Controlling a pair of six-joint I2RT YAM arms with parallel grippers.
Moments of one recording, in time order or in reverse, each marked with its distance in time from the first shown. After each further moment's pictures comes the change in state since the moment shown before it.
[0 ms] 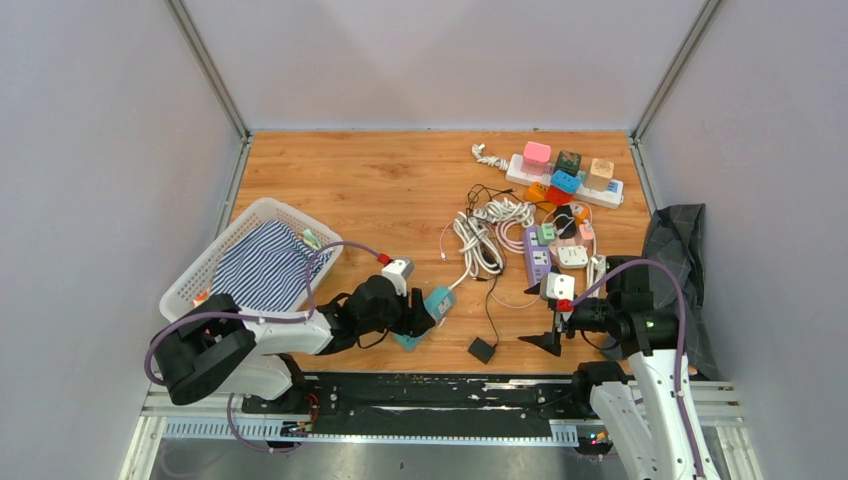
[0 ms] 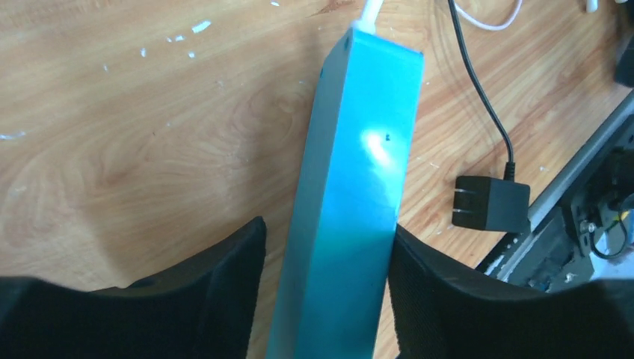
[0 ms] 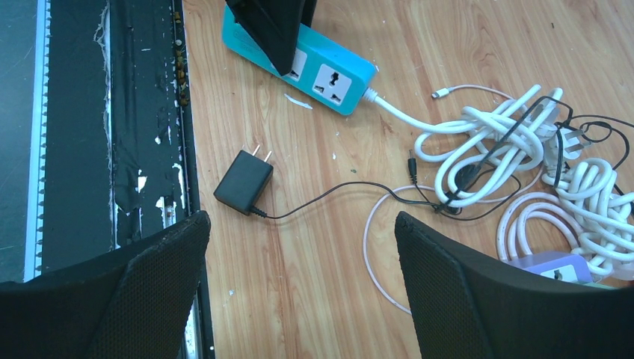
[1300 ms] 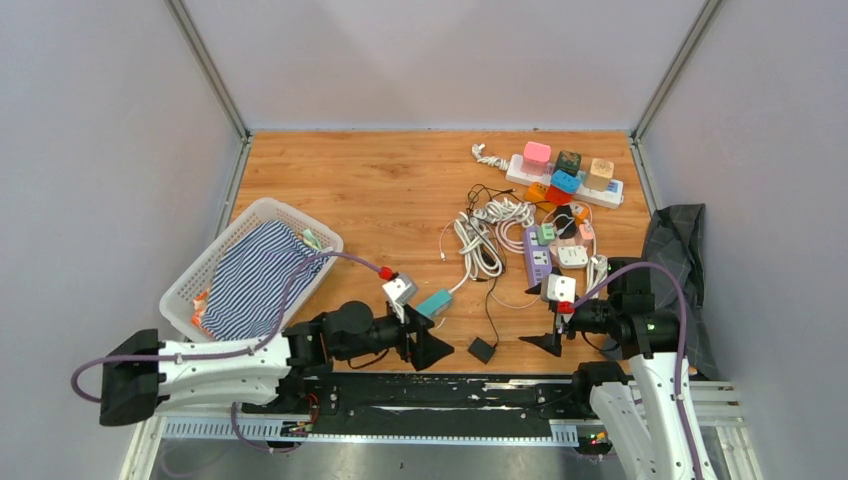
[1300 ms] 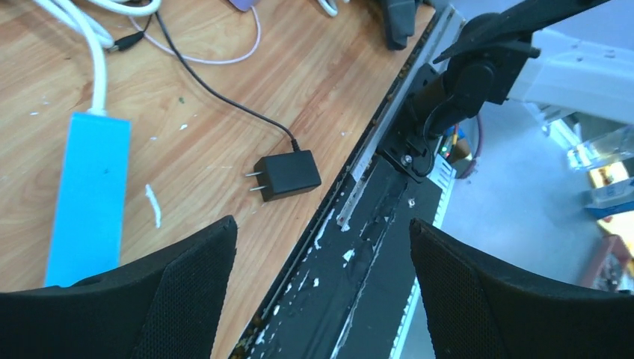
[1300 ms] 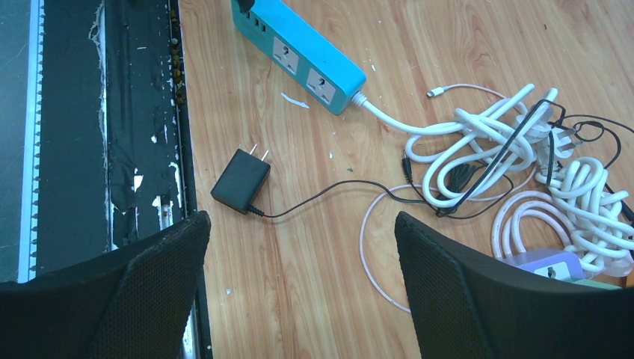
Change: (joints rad) left arm -0.288 -0.469 -0.003 -0.093 -0.049 0.103; right arm -0.014 -0.016 -0.003 -0.005 0.000 -0.008
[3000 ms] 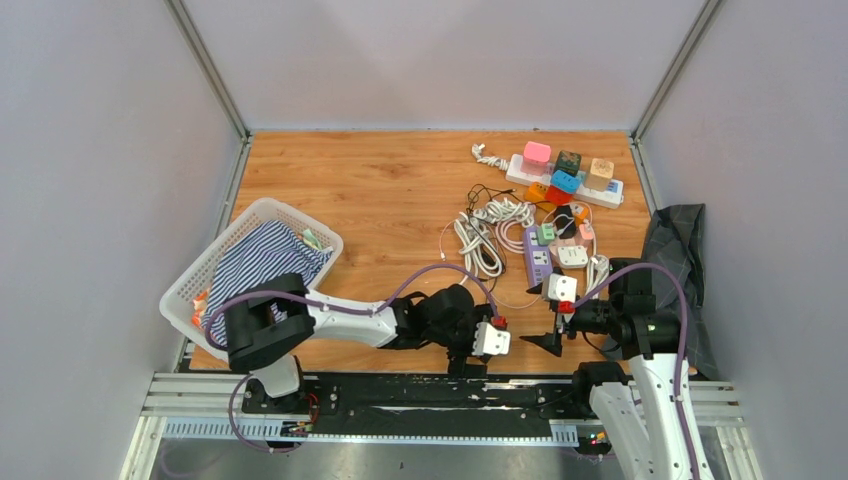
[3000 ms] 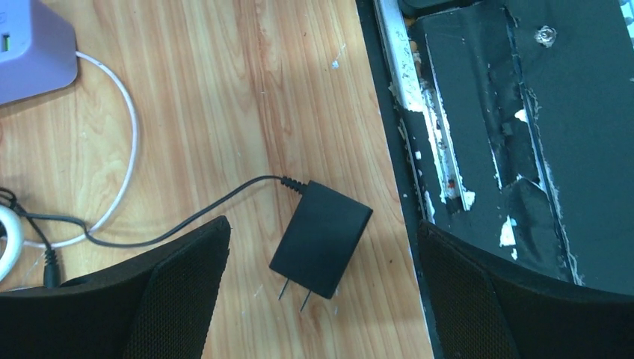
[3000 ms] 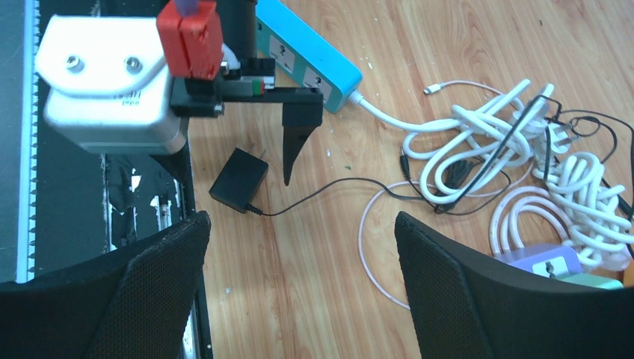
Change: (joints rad) left arm -0.014 0.795 0.450 -0.079 0.373 1.001; right arm -0.011 -0.006 0.000 -0.006 0.000 -0.002
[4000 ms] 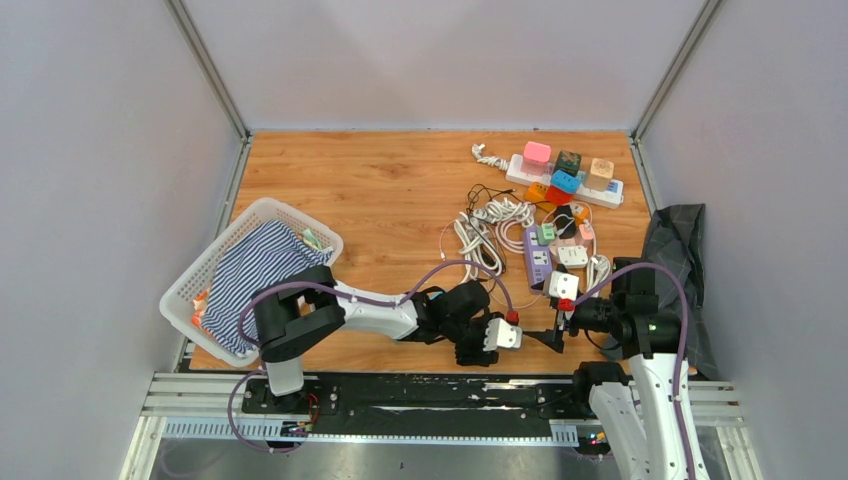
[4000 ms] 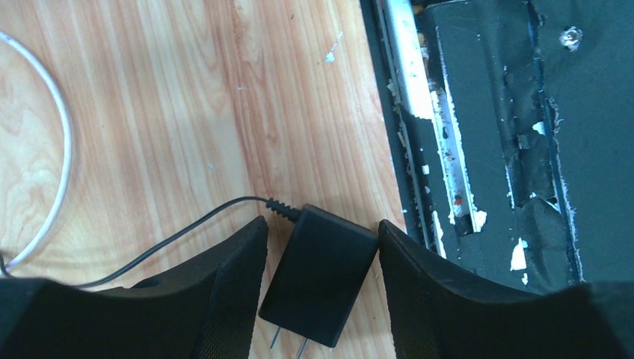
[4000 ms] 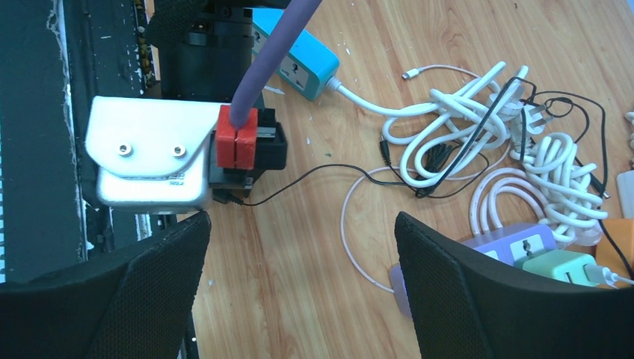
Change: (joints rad) left arm 0.024 0.180 0.153 -0.104 0.068 -0.042; right arm -0.039 0.000 0.000 0.014 0.026 -0.012
